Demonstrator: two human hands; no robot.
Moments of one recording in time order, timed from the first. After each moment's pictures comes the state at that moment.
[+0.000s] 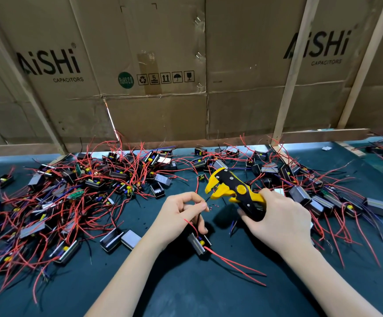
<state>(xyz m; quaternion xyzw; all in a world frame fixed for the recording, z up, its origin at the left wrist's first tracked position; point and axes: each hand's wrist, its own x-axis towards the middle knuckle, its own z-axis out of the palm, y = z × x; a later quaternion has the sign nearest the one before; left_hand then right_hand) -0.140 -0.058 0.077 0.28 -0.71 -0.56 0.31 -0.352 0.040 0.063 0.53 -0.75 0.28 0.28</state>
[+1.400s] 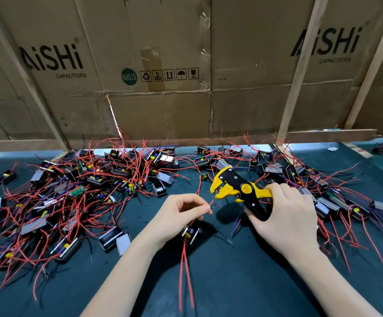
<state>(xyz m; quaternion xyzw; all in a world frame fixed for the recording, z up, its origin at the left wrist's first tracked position) -0.136 -0.059 0.084 0.31 -0.74 -0.53 0.28 -0.359 0.038 0.063 0.53 -0.74 0.30 0.29</state>
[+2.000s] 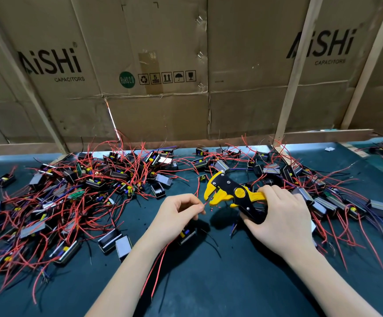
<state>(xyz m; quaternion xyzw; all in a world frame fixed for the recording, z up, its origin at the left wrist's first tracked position) -0.141 -0.064 0.076 0.34 -0.74 -0.49 0.32 -0.357 0.039 0.062 0.57 -0.73 0.29 0.26</state>
